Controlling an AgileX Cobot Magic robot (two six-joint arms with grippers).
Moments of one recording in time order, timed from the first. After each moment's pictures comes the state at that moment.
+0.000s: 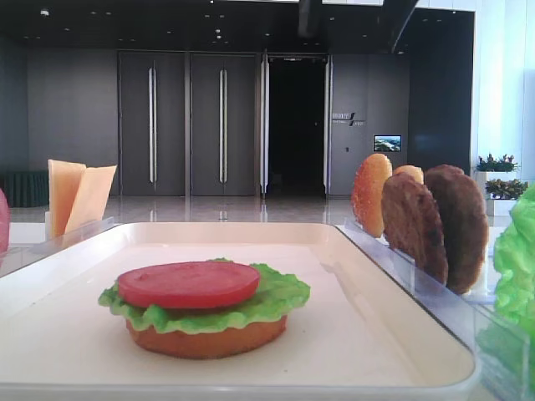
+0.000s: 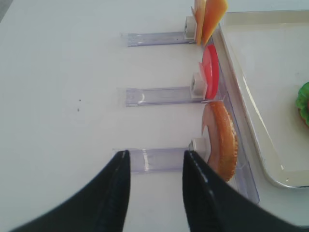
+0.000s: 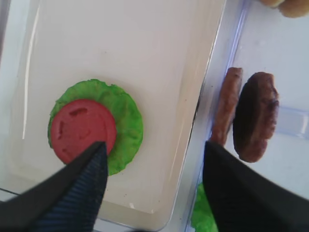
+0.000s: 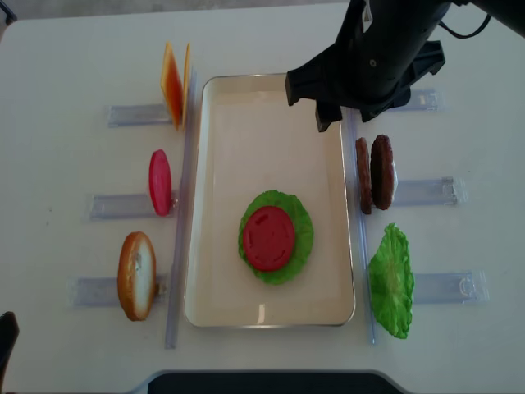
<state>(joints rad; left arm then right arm) 0.08 -0.02 -0.47 -0.05 1.11 0.09 0.69 1.66 -1.51 0.02 1.22 0.42</state>
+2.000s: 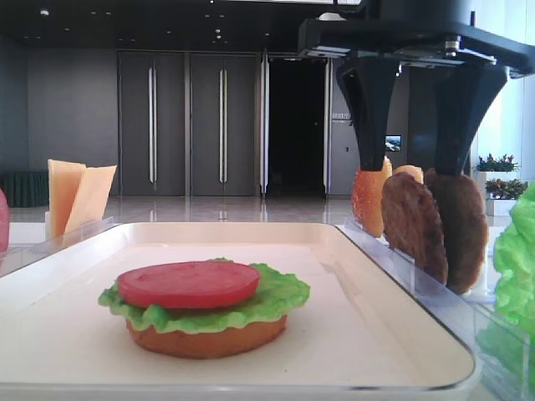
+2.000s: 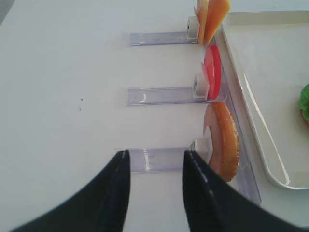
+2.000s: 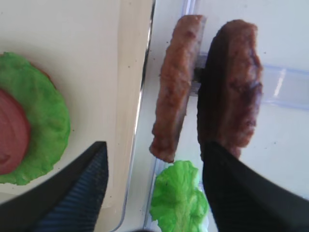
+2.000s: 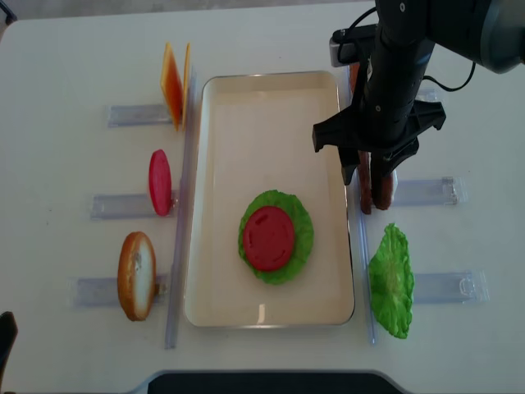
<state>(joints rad) 0.08 -0.02 -0.47 -0.04 1.11 0.08 0.56 1.81 -1.40 0.10 1.22 0.32</state>
